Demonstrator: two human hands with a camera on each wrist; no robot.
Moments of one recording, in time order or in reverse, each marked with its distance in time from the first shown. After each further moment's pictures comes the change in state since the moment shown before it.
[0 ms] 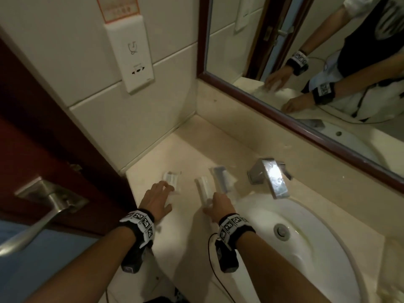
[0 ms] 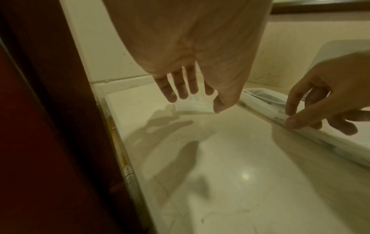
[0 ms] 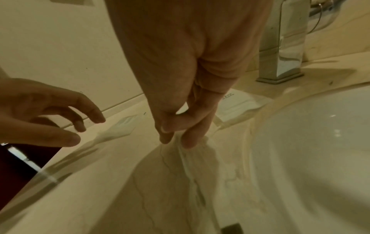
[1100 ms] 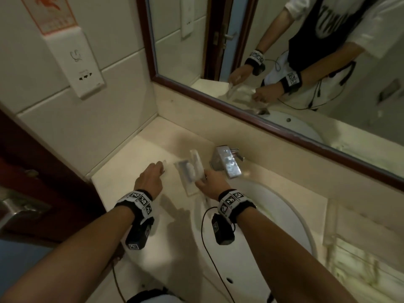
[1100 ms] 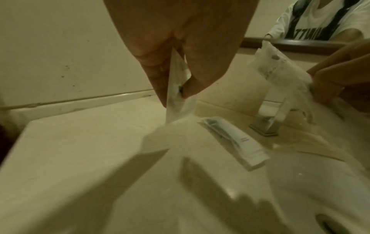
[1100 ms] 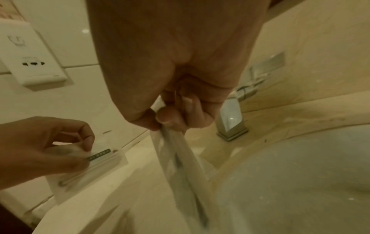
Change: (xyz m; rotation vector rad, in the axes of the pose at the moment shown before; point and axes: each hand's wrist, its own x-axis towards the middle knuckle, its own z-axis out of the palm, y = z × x) left_hand 0.020 0.120 -0.036 -0.109 0.182 -0.049; right_hand -0.059 0.056 -0.094 0.123 0.139 -0.179
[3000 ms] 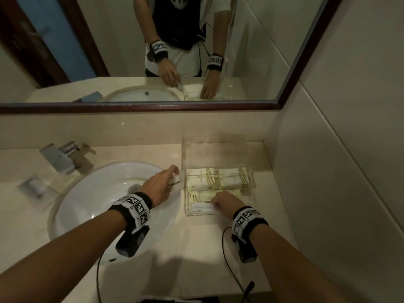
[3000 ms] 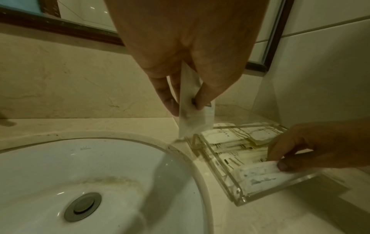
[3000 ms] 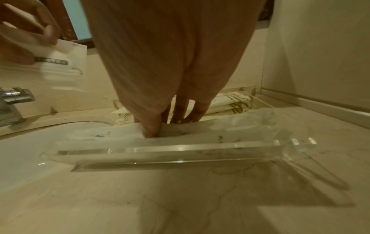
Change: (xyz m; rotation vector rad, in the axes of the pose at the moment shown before) left_hand -0.181 0.392 0.184 0.088 -0.493 0.739; right_hand -0.335 0.415 -0.061 -0.167 0.081 0.243
